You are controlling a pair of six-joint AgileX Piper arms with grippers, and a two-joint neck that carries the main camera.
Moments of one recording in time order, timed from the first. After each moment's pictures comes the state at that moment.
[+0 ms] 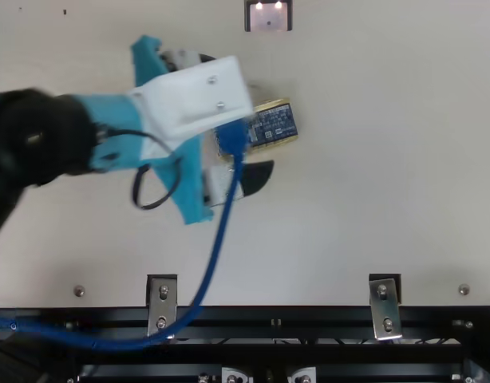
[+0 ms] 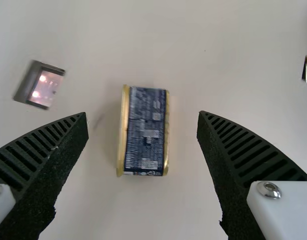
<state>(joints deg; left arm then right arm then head) -23.3 85.3 -55.2 -42.9 47.2 70.9 22.5 19.0 -57.4 15.7 69.9 46.1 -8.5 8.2</state>
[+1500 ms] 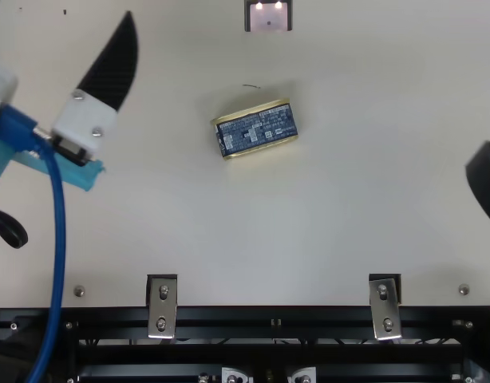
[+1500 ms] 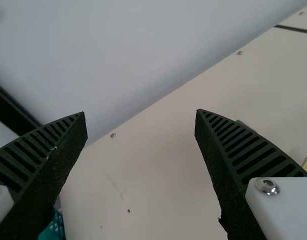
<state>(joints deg) -10.7 54.8 -38.3 -48.3 14.9 68.7 25.5 44.2 -60.8 0.4 60.4 35.8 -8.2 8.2</state>
